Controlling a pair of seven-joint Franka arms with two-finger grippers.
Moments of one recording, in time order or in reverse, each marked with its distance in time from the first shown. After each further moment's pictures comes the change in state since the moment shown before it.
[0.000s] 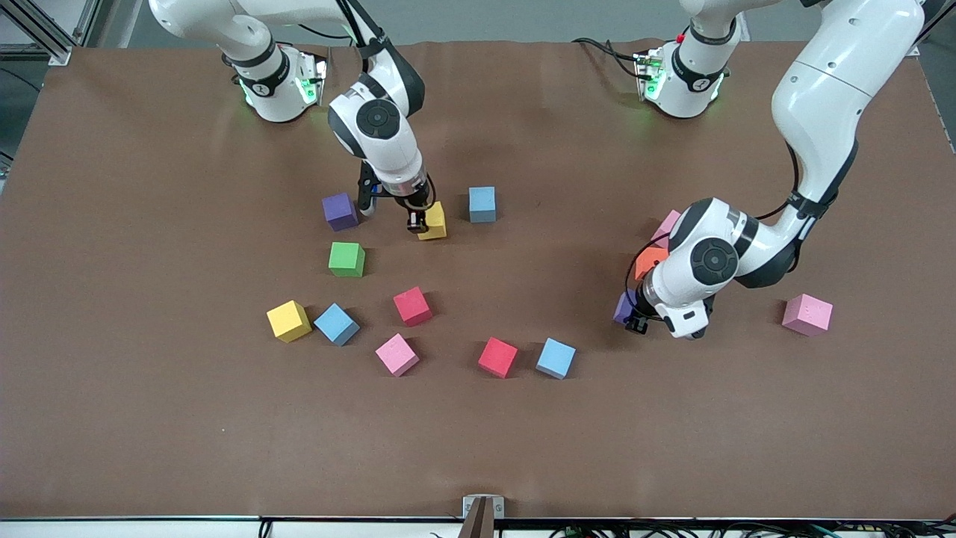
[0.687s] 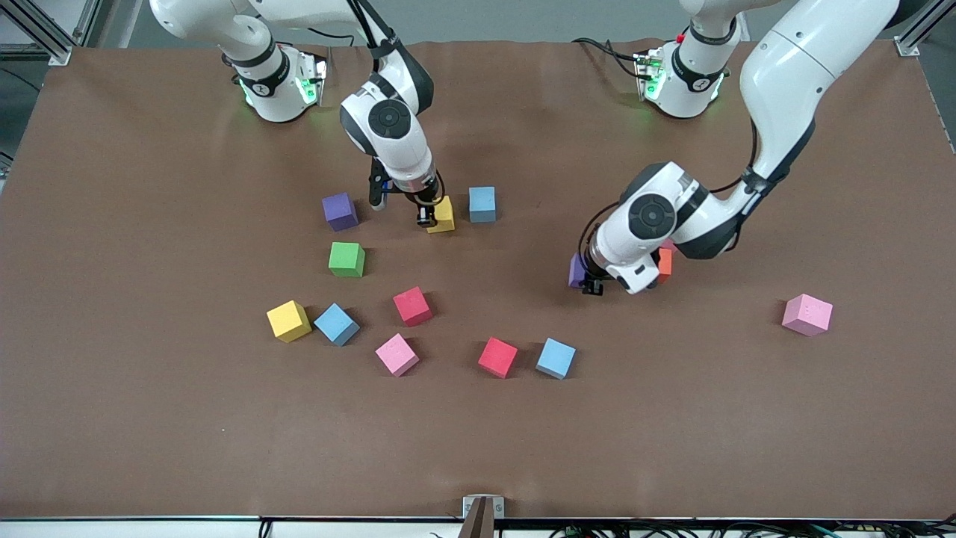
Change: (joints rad) left arm -0.011 -0.065 -0.176 -0.141 0.000 -0.004 -0.473; right arm 0.044 0.033 0.003 -0.001 0.050 0.013 0.002
